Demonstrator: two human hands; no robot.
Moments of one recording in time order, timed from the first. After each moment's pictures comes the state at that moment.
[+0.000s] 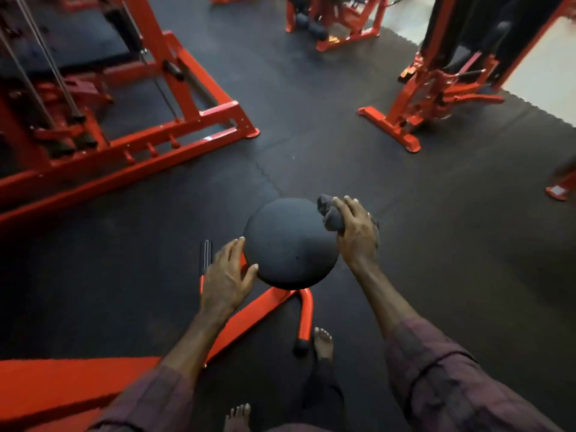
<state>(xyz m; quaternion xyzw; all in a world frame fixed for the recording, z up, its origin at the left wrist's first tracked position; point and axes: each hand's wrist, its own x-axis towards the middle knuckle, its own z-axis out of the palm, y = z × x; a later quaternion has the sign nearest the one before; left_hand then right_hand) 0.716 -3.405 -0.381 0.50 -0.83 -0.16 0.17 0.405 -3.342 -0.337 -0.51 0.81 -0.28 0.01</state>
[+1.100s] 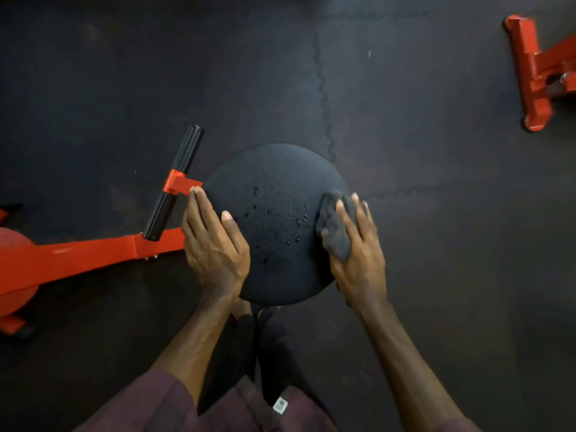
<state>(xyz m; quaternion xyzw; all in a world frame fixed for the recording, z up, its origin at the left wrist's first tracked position) 0.548 -3.443 -0.514 0.80 -0.54 -0.10 0.23 0.313 -3.432 -0.469 -0.67 0.70 -0.16 0.20</state>
